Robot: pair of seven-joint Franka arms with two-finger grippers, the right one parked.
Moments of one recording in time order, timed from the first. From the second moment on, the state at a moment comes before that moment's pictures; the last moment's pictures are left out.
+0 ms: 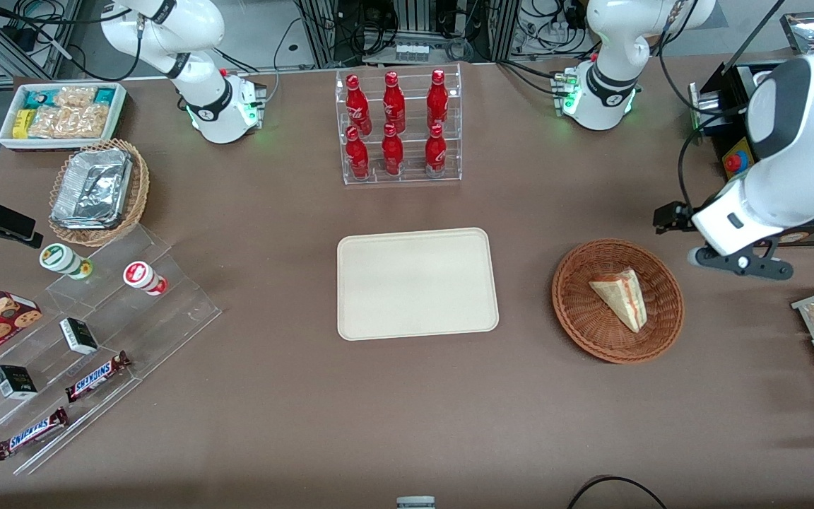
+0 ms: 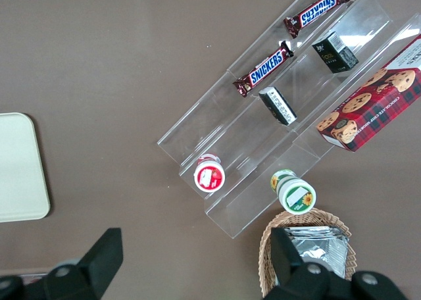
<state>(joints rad) 0.03 0.11 -0.14 -1.73 0.03 1.65 0.11</state>
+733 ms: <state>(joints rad) 0.03 0.17 -0.14 -1.90 0.03 1.95 0.02</state>
